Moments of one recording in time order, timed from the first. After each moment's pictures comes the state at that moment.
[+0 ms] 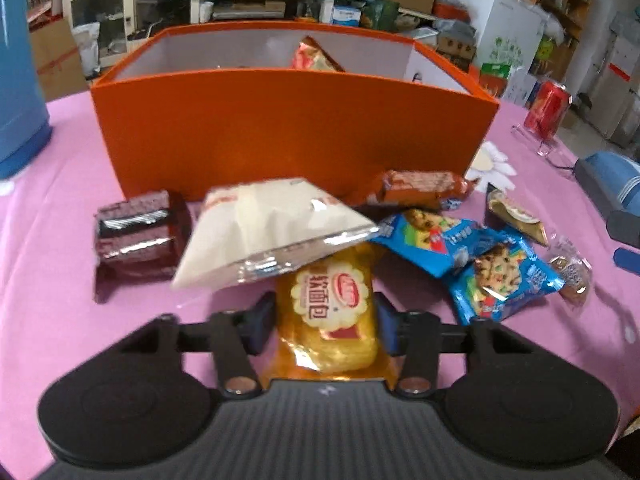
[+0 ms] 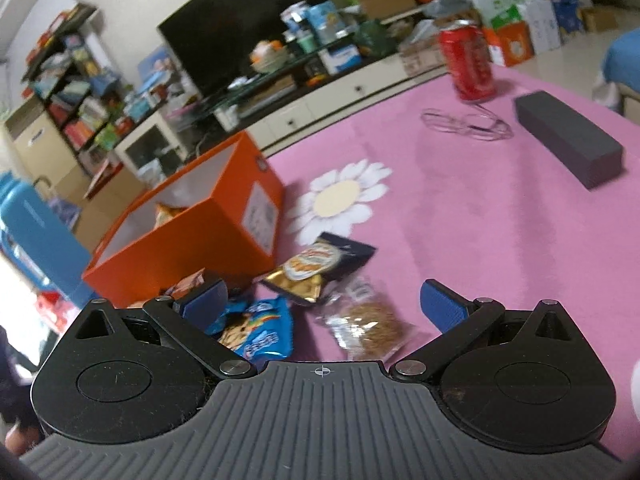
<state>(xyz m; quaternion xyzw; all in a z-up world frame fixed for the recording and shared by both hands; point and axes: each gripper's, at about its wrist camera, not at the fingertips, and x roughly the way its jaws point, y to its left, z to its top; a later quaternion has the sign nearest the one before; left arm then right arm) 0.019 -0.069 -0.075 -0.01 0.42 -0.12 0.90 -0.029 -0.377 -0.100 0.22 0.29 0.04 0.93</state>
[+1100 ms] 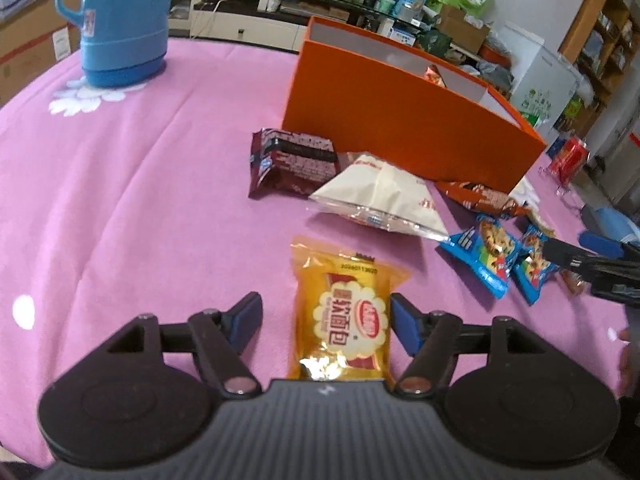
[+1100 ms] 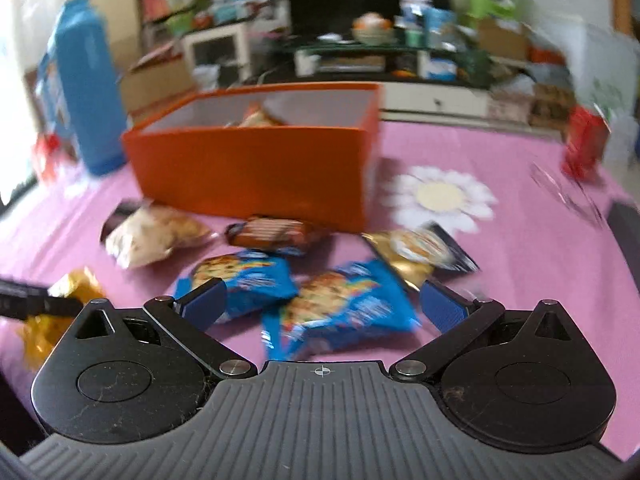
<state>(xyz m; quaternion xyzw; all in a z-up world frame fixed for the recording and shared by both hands) -0.052 0.048 -0.074 -0.13 0.41 -0.09 0.90 -0.018 -0.258 -0.096 -0.02 0.30 0.11 0.95</state>
